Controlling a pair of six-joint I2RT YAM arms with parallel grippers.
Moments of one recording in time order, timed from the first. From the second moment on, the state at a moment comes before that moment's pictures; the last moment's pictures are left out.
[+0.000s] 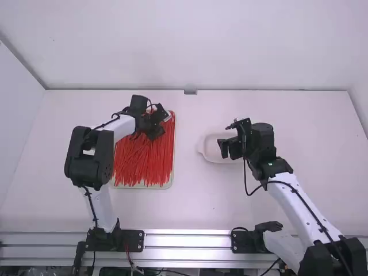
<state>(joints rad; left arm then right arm) -0.11 2.00 1.27 -0.33 0.37 0.65 0.22 1.15 0.67 -0.19 -0.20 -0.08</state>
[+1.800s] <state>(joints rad) -0.10 2.06 1.30 -0.36 0.34 0.62 0.22 1.15 0.67 -0.18 -0.20 -0.08</state>
